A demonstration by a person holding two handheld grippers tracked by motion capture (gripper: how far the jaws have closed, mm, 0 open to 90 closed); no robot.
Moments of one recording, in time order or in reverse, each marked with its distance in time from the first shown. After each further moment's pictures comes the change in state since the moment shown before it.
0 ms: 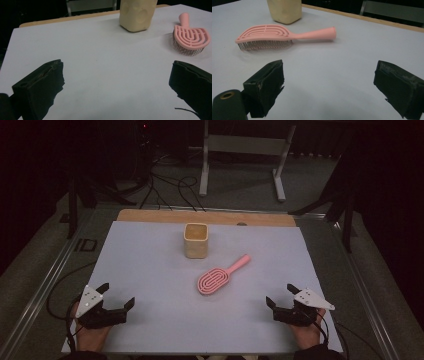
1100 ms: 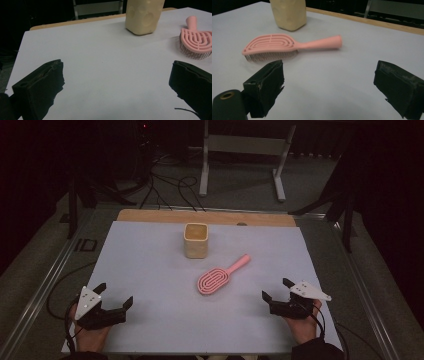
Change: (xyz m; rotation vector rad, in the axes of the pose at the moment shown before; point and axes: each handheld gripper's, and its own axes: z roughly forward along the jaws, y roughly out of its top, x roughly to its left) left arm 0.000 -0.002 -0.003 -0.021 0.049 -0.005; right arm 0.002 0.023 0.011 0.006 0.035 0.024
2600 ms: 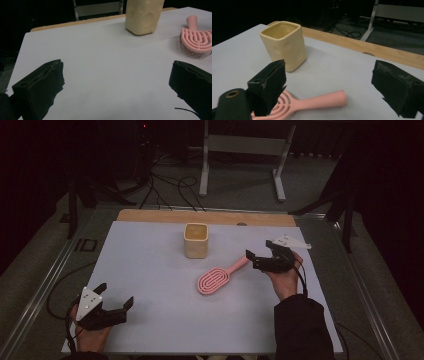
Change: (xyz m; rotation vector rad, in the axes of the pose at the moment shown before) left arm -0.002 -0.001 0.000 -0.006 0.005 0.013; right arm -0.013 0.099 0.077 -0.004 0.036 0.042
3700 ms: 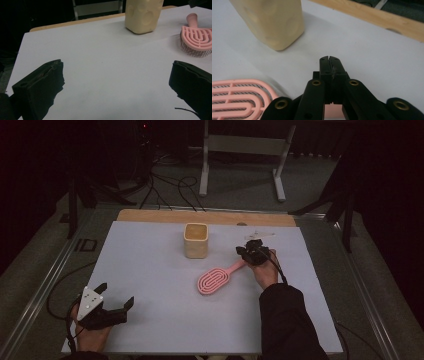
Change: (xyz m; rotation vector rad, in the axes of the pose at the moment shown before) left arm 0.000 -0.001 0.002 0.006 -0.003 0.011; right arm 0.000 -0.016 0.089 0.249 0.030 -0.071
